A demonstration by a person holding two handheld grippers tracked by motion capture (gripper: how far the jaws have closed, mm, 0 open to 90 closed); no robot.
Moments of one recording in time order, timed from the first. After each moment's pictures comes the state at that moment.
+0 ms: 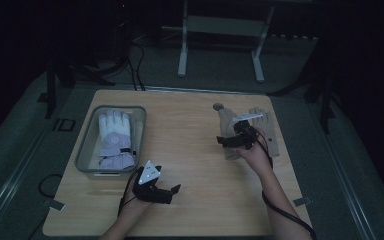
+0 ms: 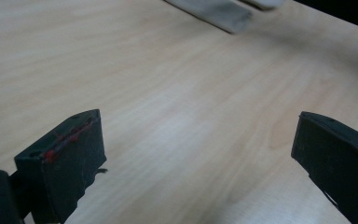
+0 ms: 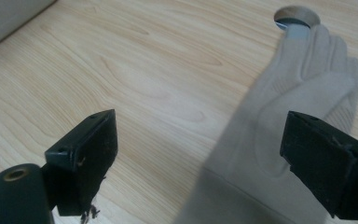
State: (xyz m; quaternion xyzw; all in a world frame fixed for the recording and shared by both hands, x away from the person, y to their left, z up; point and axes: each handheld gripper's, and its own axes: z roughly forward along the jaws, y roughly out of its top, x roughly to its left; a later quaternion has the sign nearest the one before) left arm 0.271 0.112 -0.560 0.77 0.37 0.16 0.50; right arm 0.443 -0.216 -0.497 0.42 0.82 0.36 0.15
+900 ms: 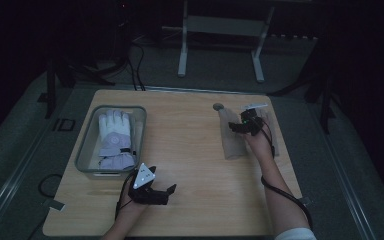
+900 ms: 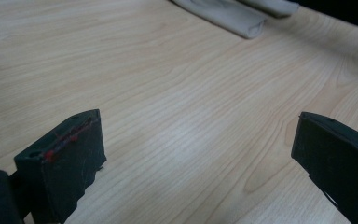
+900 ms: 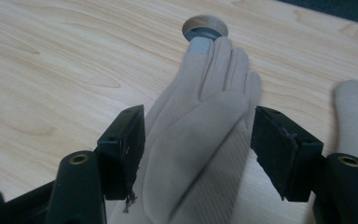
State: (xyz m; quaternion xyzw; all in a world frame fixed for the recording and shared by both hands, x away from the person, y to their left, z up) left arm 0.263 0.121 -0.566 0.75 0.38 0.19 0.50; right arm 0.504 -0.241 -0.510 0.47 0.79 0.33 0.21
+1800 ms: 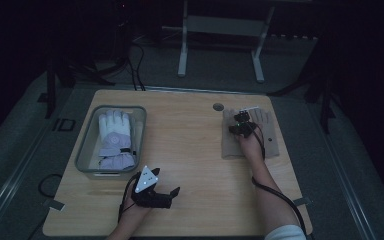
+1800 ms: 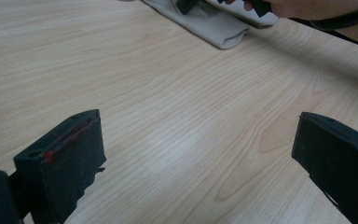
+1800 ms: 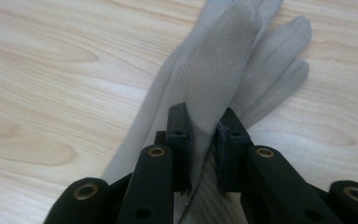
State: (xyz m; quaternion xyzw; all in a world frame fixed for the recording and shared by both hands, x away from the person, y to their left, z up) left arm 0.254 0.109 -0.563 0.75 0.37 0.18 0.51; right arm 0.514 -0.228 -0.537 0.54 0.78 0.29 0.16
